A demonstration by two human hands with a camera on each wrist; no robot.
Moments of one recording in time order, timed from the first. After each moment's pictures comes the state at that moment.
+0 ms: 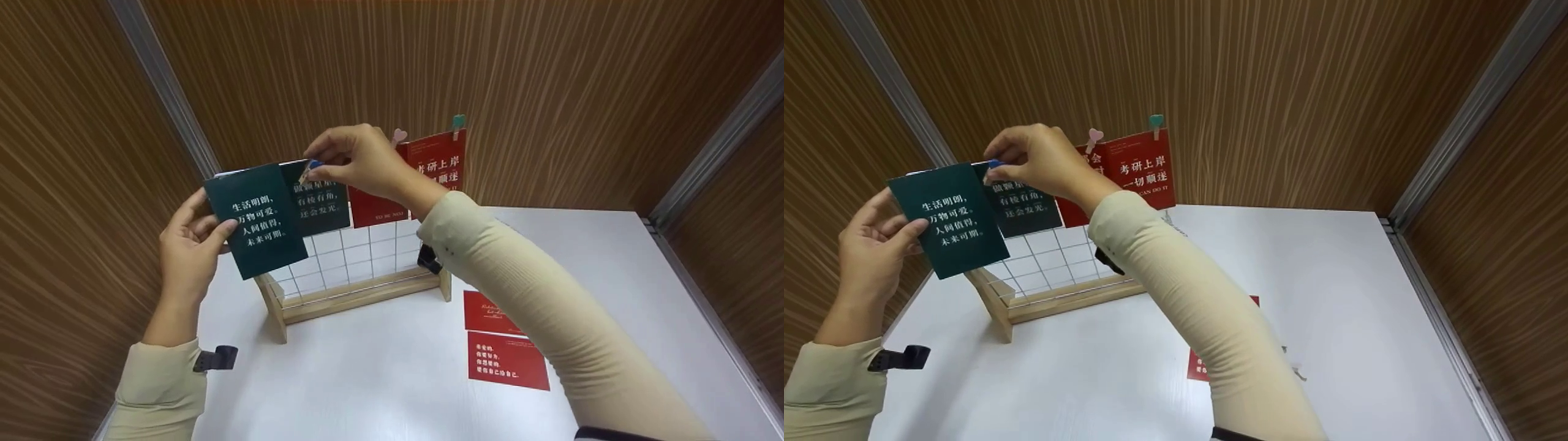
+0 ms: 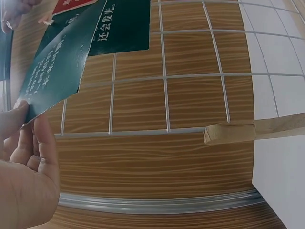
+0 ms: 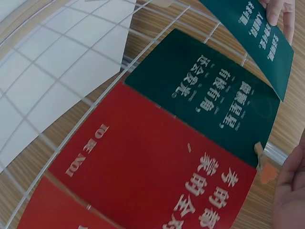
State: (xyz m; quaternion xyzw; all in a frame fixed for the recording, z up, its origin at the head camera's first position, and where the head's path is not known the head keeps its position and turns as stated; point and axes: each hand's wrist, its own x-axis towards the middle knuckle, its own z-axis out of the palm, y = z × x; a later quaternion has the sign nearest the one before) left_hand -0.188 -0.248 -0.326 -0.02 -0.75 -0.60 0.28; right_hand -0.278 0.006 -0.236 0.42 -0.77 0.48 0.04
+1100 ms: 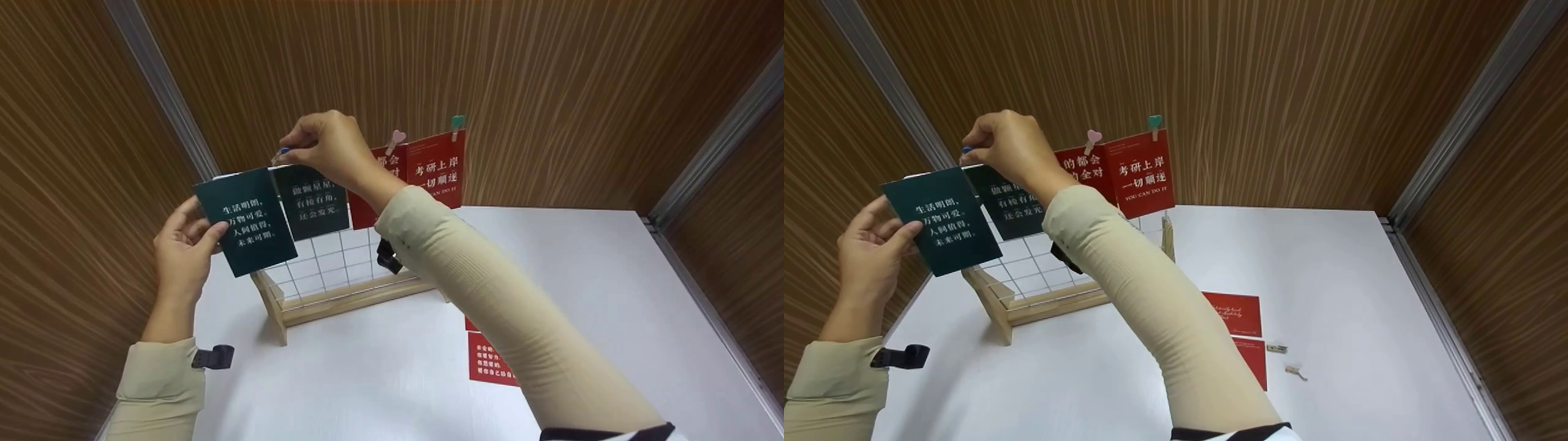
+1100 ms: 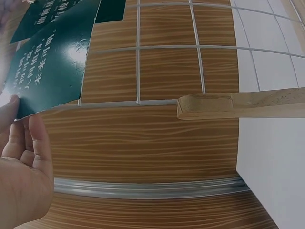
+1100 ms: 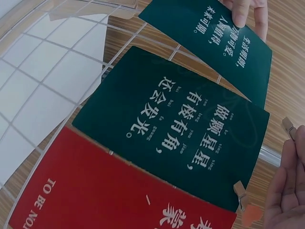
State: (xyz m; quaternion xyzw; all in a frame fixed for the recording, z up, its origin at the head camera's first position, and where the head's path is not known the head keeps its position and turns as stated) left_hand -0.196 -0.265 -0.342 0.00 -0.73 -0.62 0.29; right_hand -0.280 -0.039 -0.224 0.32 -0.82 0.46 0.07
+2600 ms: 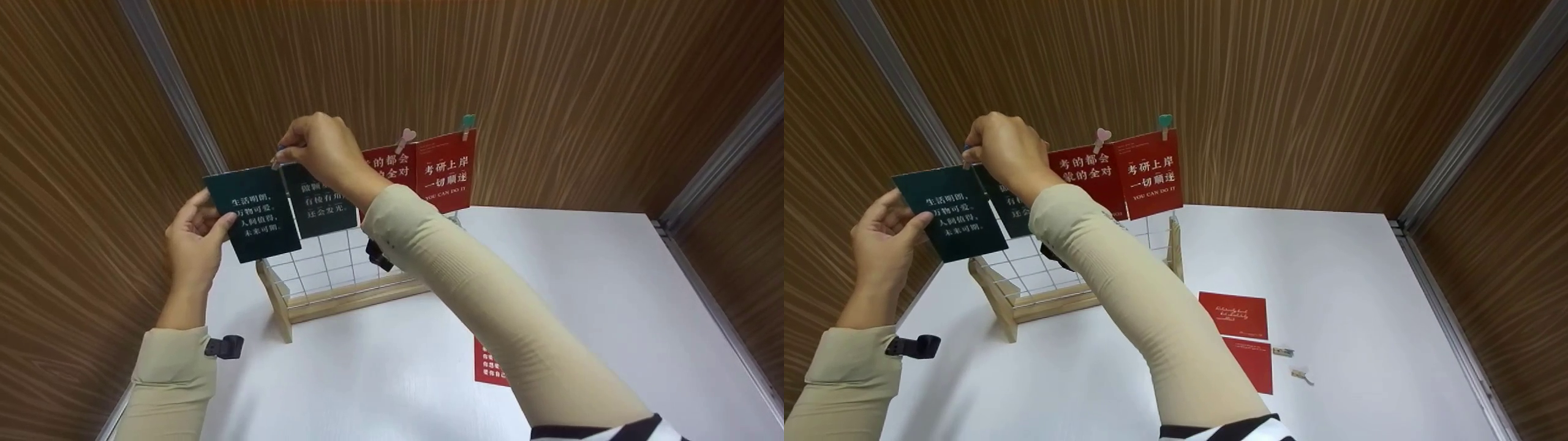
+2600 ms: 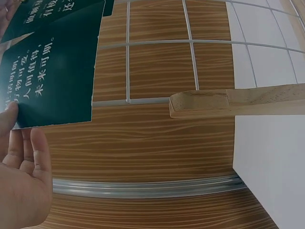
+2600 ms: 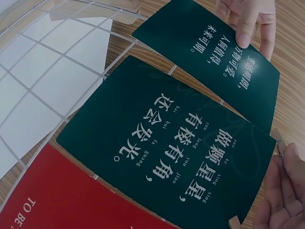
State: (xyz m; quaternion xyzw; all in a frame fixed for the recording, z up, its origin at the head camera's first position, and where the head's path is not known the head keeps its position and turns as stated) left_hand -0.206 -0.259 -0.345 0.00 -0.75 -0.58 0.33; right_hand -0.278 -0.055 -0.224 0.29 -0.86 0.41 0.06
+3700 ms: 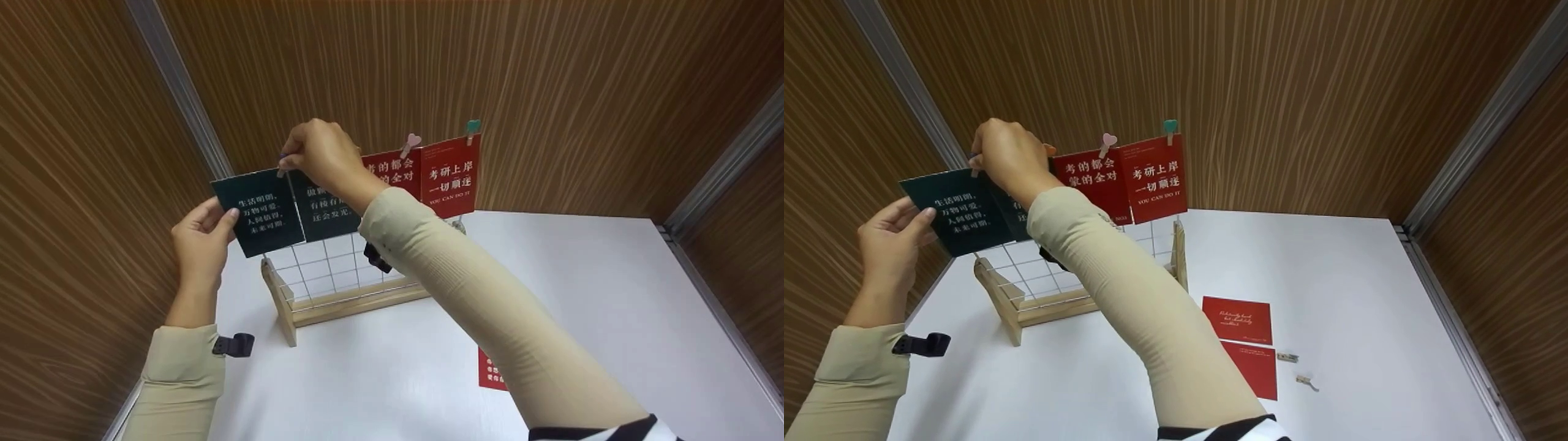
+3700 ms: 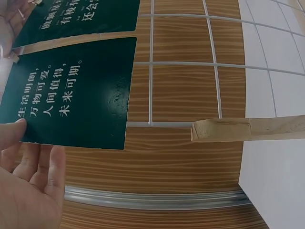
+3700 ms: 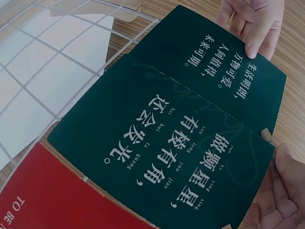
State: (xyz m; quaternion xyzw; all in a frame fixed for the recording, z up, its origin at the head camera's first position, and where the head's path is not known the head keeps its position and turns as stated) left_hand -0.208 -0.248 -0.335 0.07 -0.73 -0.61 0.30; right_hand -0.279 -0.060 -0.226 0.28 -0.89 0.36 0.06
